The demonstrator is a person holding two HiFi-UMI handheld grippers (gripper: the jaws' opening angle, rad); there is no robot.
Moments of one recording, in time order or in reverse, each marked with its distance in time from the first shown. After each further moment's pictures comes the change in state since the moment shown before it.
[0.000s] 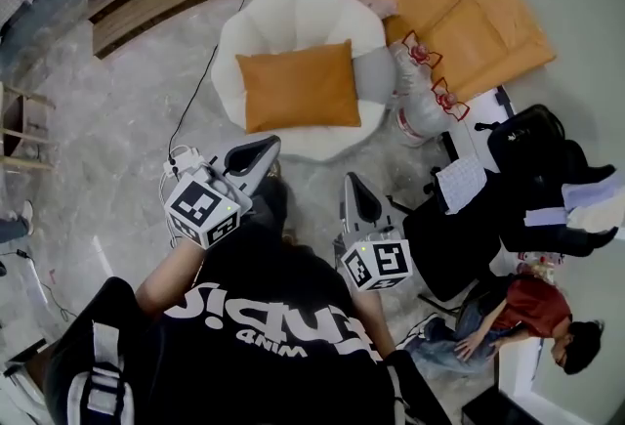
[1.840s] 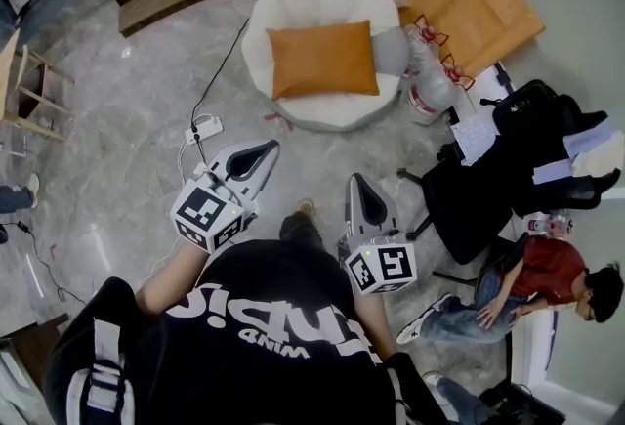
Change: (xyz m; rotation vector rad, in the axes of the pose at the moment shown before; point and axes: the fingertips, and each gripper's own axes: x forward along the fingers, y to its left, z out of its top) left arm -0.236 -0.134 -0.056 0.039 -0.007 0.077; right arm -0.193 0.177 -0.060 -0.052 -0.077 0.025
